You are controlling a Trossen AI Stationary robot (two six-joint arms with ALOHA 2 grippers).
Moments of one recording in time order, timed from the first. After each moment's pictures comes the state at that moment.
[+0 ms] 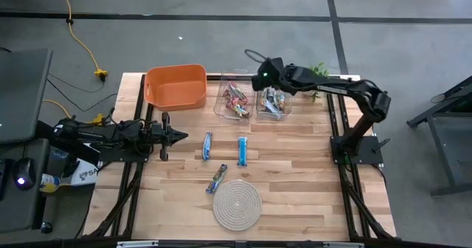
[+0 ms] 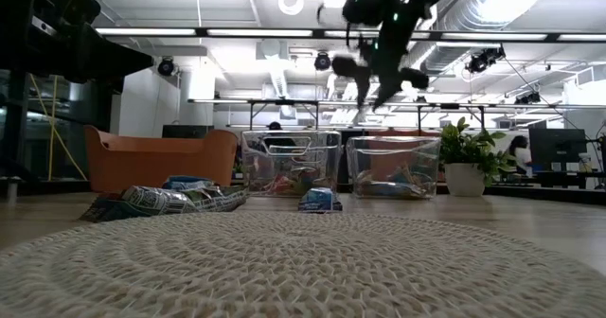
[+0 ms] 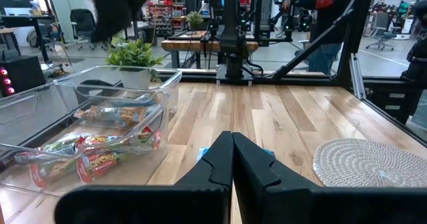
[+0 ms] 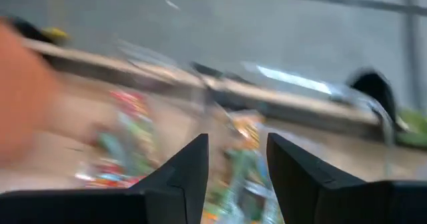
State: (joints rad) left arm -0.14 0.06 0.02 0.03 -0.22 -0.01; right arm -0.47 1.66 1.36 -0.61 0.49 0.72
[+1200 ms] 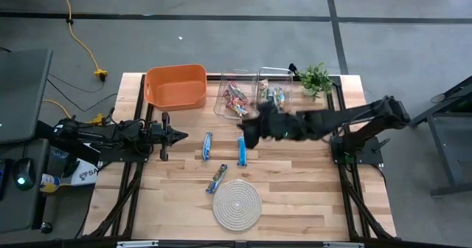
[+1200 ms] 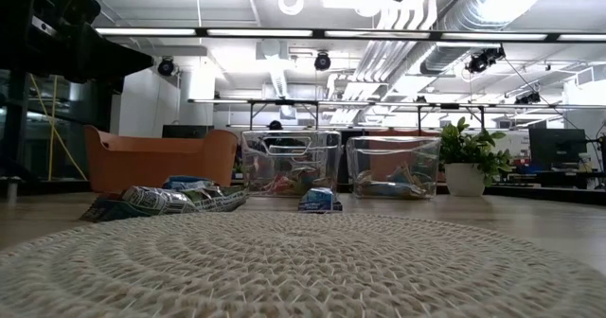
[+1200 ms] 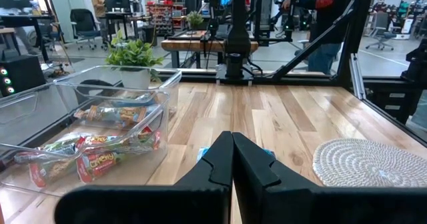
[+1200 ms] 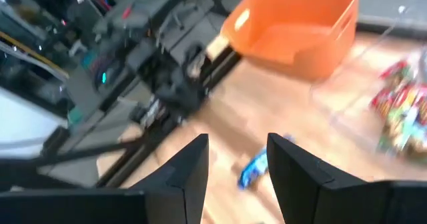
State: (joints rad) left arm -0.14 0.06 0.02 0.03 -0.22 -0.01; right arm 0.18 1.49 1.36 -0.33 0.46 0.88
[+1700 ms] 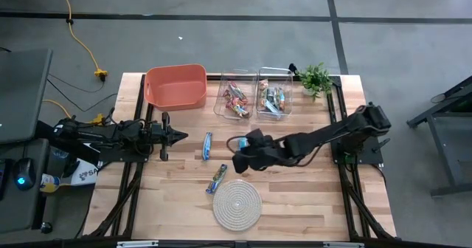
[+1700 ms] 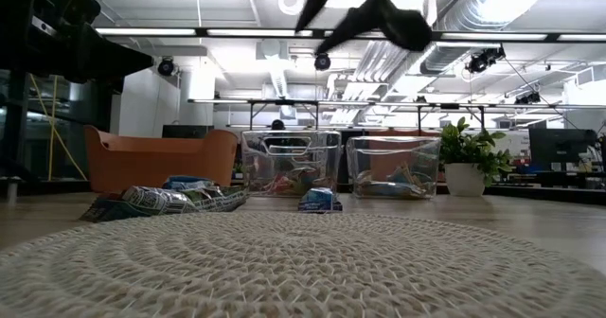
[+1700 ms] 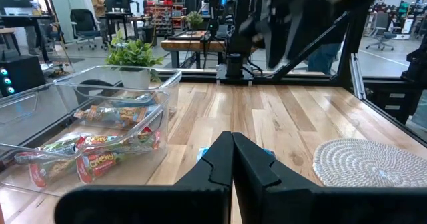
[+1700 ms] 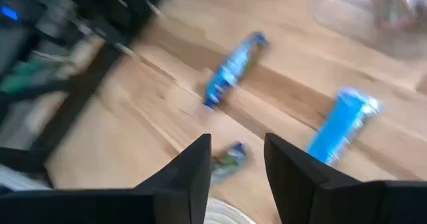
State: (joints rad) left arm -0.14 0.06 0.02 0.03 -0.22 -0.01; right arm 0.29 1.72 1.36 -0.45 0.48 1.19
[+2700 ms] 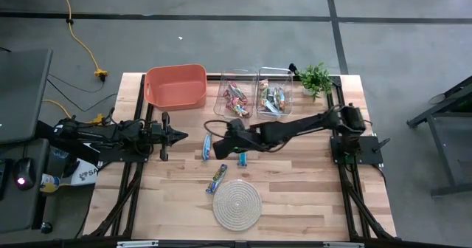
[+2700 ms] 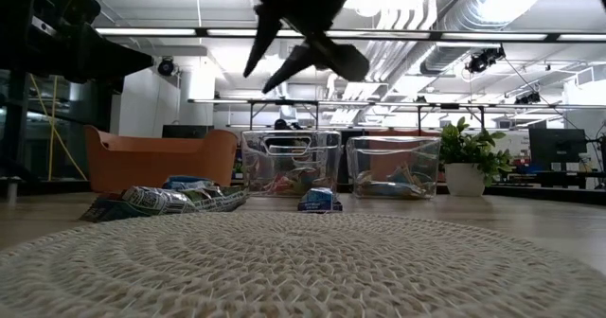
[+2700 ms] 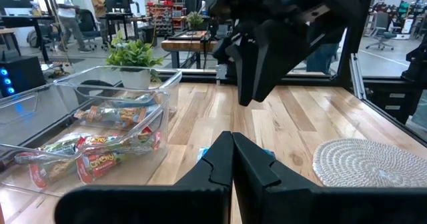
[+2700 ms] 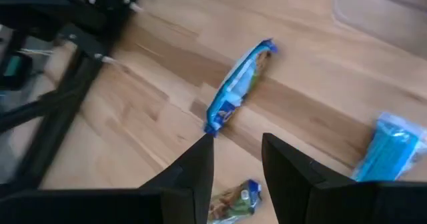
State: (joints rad) left arm -0.14 0.06 0.02 0.03 -0.22 -0.01; right arm 0.13 1.96 1.61 -0.51 0.28 1.16
